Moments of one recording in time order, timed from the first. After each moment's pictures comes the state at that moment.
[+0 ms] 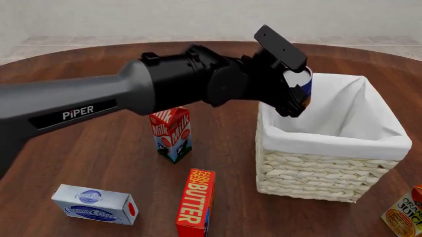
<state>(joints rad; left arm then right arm) -0.92 1.88 -1.60 0.28 0.21 -0.04 0.52 -0.84 -0.02 0.10</state>
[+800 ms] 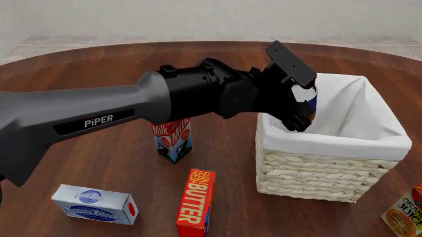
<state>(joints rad) -0.95 1.92 -1.61 0.28 0.22 -0.04 0.48 -0.86 0.02 0.12</state>
